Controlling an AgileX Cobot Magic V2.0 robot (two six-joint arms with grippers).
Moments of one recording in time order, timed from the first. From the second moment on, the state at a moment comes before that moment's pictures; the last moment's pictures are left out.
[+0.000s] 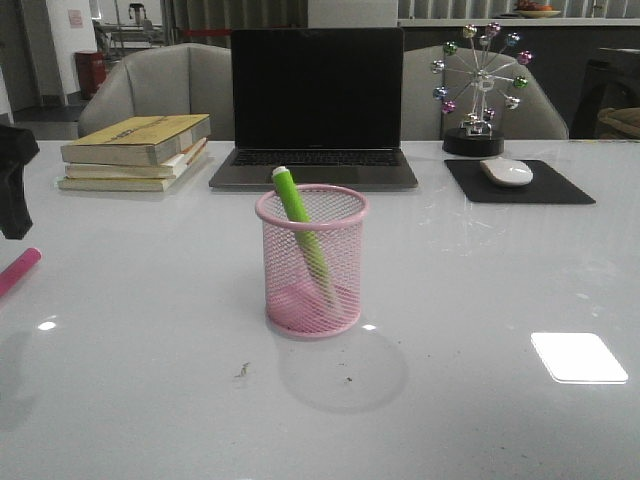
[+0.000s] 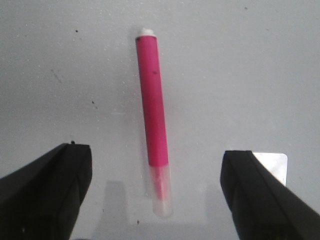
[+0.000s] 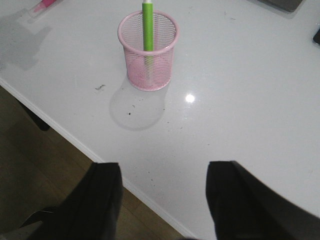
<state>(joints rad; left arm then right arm) -0.07 1.77 -1.23 -0.04 0.79 0.02 0.56 0.64 -0.72 0.04 0.79 -0.02</state>
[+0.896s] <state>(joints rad) -0.06 2.07 -1.46 -0.04 0.75 0.02 0.56 0.64 -0.72 0.04 0.79 -0.02</state>
